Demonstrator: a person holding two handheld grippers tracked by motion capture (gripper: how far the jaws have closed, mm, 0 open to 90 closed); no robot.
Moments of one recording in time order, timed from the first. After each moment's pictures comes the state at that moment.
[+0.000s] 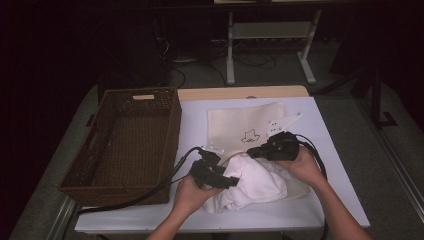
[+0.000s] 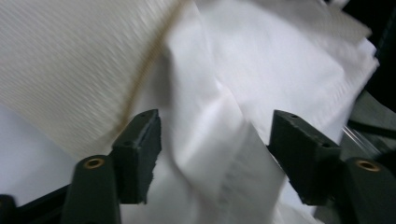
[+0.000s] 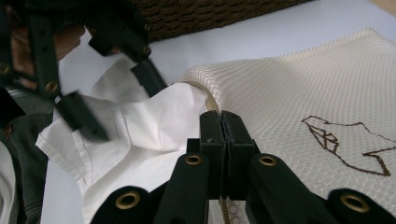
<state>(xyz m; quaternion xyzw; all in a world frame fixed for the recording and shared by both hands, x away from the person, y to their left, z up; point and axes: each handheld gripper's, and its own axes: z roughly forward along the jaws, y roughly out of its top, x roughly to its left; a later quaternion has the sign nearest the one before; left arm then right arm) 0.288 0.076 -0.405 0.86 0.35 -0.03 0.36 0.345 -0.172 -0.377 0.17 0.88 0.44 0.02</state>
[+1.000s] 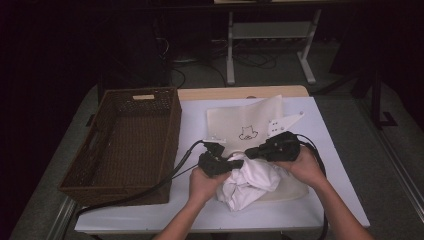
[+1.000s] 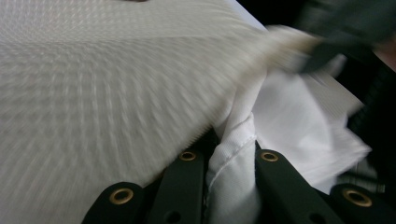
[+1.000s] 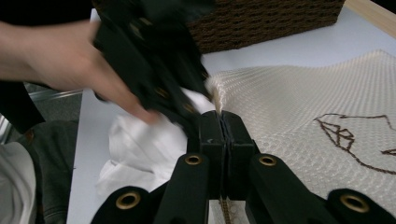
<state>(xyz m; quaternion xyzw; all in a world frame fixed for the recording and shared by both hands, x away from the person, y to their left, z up) 0.327 0.058 -0.422 0.79 0.39 -0.04 0.46 0.334 -0.167 -0.362 0.15 0.88 0.46 0.02</state>
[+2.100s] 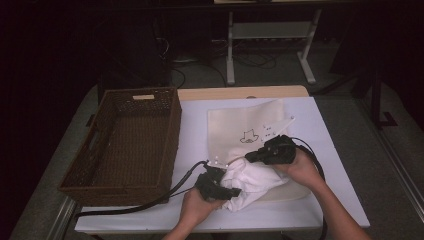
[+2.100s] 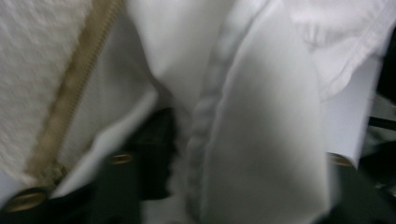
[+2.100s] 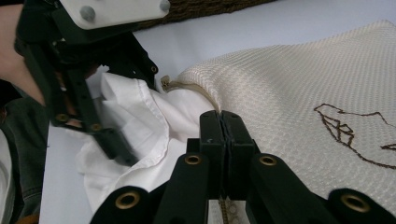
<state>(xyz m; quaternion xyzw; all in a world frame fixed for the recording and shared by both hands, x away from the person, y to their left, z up) 0.282 0.068 -0.449 0.86 0.35 -0.02 0.37 0.339 -0.162 -0.380 0.16 0.90 0.41 0.03</state>
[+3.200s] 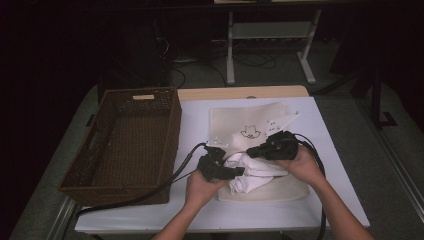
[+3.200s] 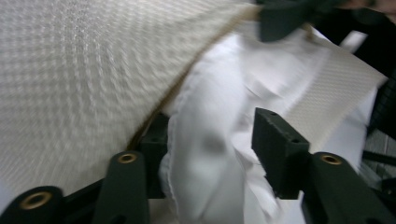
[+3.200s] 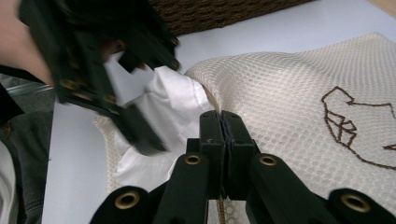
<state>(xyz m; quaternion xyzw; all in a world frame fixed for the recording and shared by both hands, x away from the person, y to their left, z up) 0.307 0.069 -0.408 0.83 0.37 -0.02 0.42 0.345 -0.169 -0.373 0.17 0.89 0.43 0.03</state>
